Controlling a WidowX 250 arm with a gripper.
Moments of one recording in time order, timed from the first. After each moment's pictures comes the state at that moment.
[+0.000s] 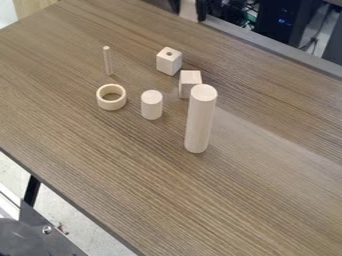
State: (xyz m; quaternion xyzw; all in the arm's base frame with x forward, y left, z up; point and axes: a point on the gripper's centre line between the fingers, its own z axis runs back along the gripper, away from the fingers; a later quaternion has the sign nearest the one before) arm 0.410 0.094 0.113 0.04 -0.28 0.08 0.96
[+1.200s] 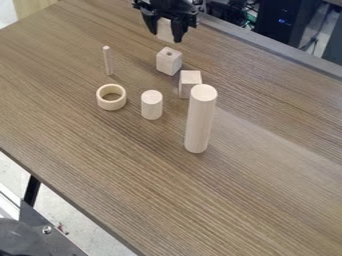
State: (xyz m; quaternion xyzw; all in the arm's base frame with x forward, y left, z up) arm 0.386 0.113 0.085 0.04 -0.24 0.08 0.97
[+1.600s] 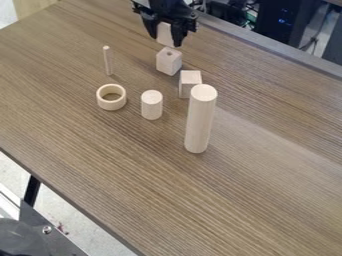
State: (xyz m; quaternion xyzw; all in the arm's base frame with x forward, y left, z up) arm 0.385 0.112 0.079 0.03 -0.23 0.08 0.97
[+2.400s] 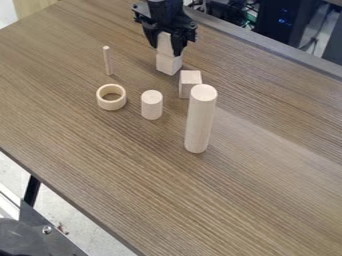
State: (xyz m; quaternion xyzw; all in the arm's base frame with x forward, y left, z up) arm 0.384 0.110 0.062 0.03 -0.21 0.07 0.97
